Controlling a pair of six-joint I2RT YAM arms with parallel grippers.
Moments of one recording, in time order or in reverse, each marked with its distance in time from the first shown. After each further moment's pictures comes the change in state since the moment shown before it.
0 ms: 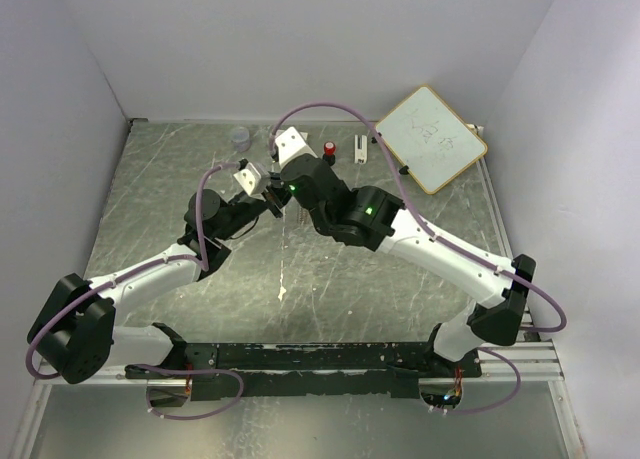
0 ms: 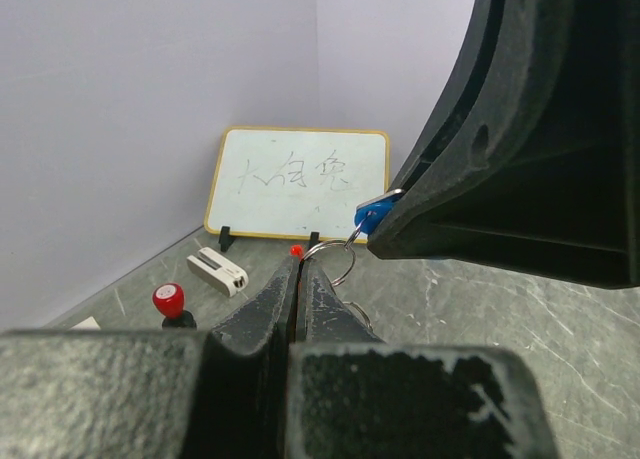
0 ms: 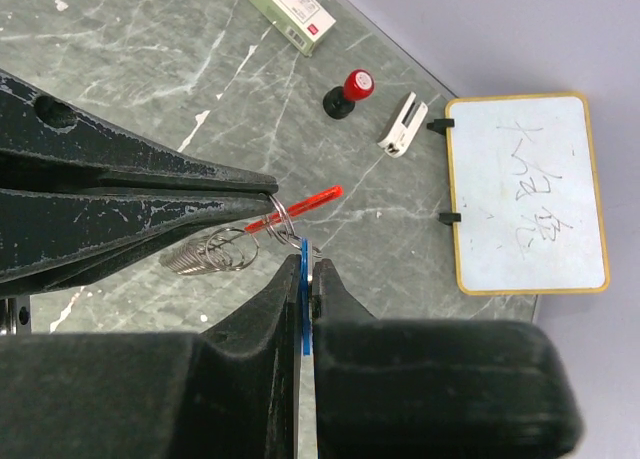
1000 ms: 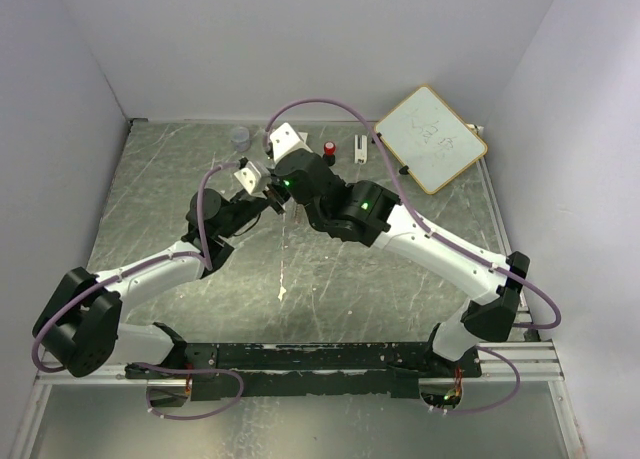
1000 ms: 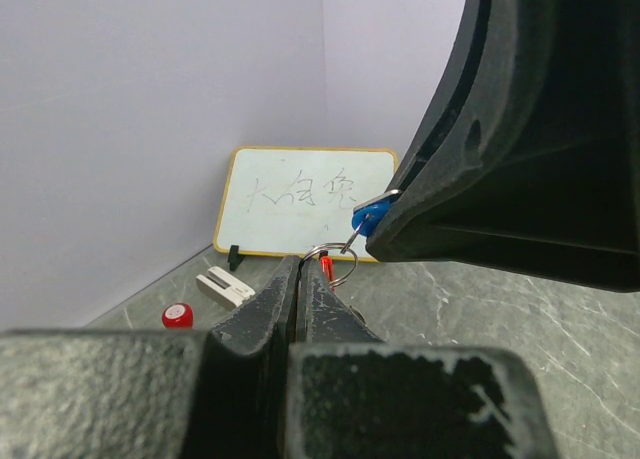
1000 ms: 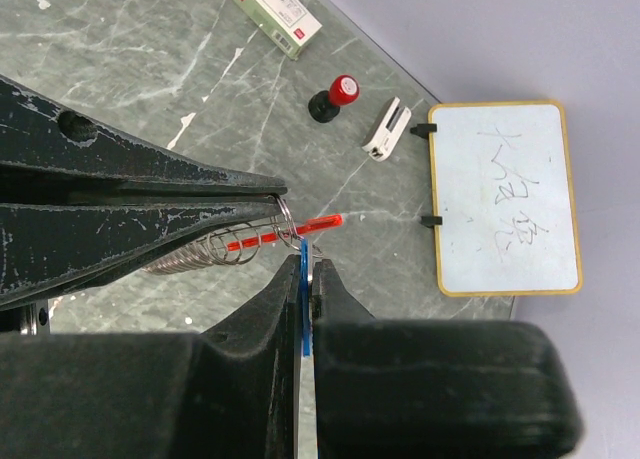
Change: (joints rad) left arm 0.000 0.041 0.011 0.059 -0.009 0.007; right arm 0.005 0.043 0.079 -0.042 0.026 -0.034
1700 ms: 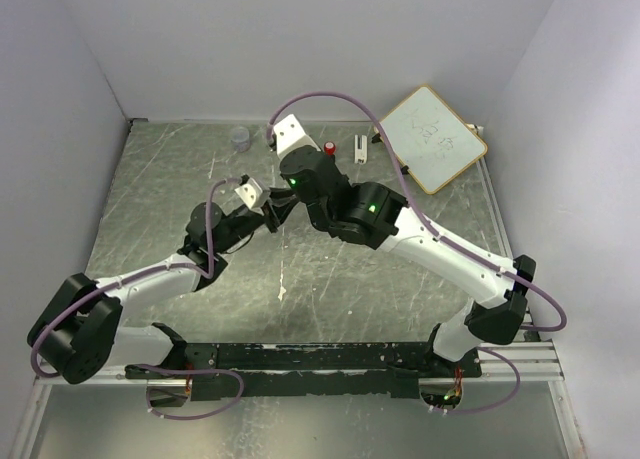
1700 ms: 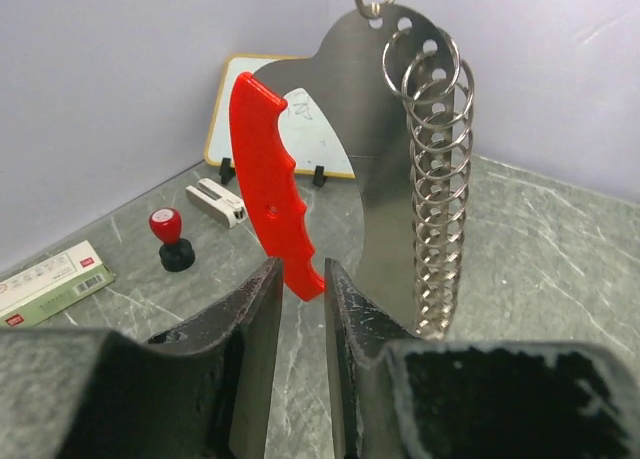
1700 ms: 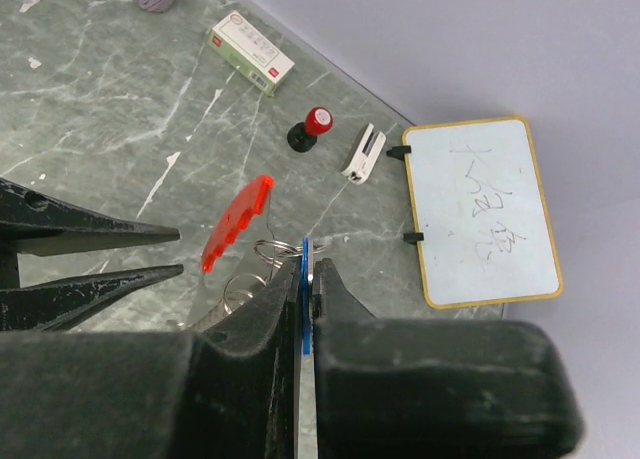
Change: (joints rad) left arm 0.011 -0.043 -0.147 -0.026 0.012 0.001; right arm 0.015 -0.020 0.016 0.062 0.064 -0.025
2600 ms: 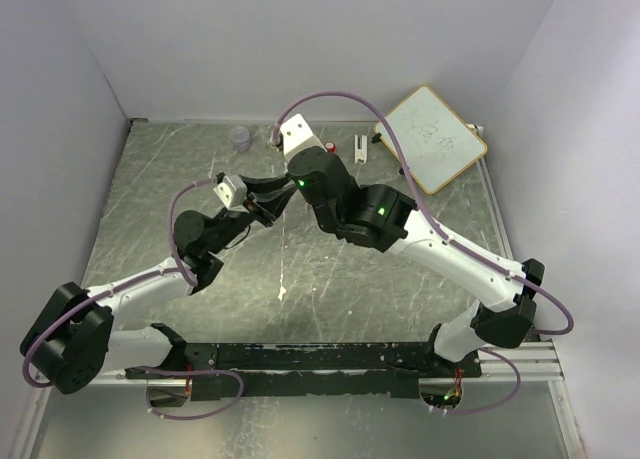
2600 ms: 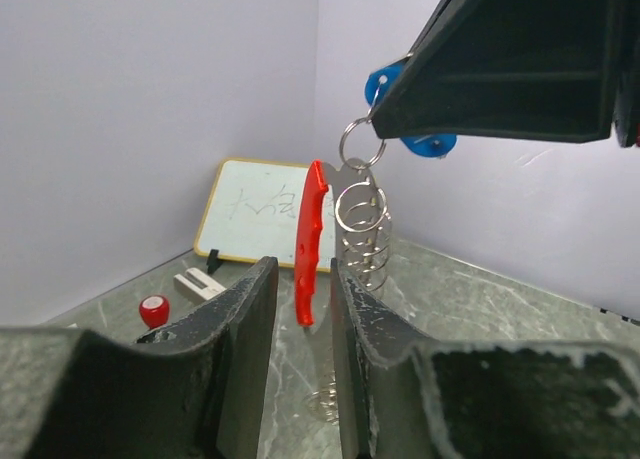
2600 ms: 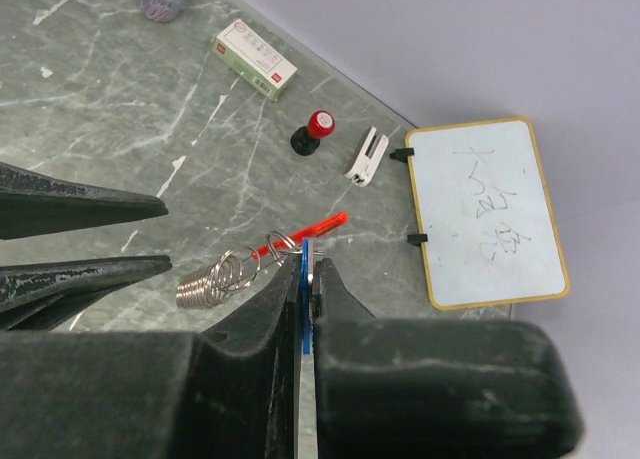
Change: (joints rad) left arm 0.000 -0.064 -0.018 0.187 -0.023 -0.136; right arm 0.002 -0.040 -0.023 0.011 -0.007 0.008
